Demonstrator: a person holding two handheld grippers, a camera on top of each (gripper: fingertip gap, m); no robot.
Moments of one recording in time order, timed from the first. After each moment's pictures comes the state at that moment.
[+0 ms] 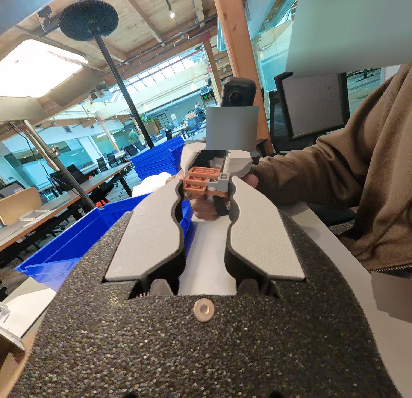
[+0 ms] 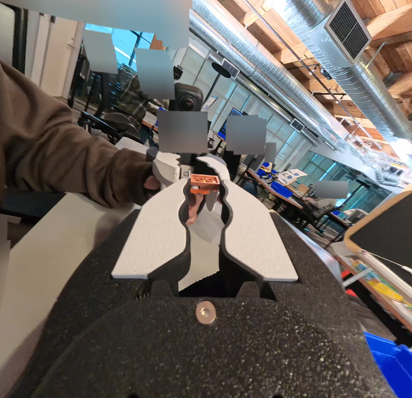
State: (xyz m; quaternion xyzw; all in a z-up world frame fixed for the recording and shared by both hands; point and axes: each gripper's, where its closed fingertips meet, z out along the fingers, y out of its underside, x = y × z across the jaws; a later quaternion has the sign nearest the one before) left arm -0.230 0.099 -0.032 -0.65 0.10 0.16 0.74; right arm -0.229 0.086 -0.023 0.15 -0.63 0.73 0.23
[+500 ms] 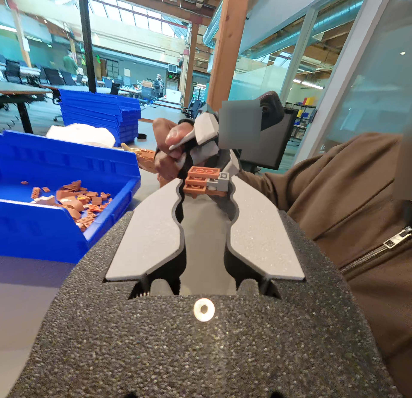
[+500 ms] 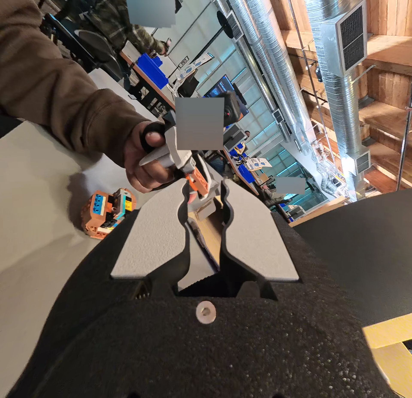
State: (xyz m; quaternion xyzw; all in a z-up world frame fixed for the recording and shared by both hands) left arm -0.238 0.099 -0.043 -0.67 -0.04 -0.10 0.73; right arm -0.236 0.101 -0.027 0.22 -0.66 0.62 0.37
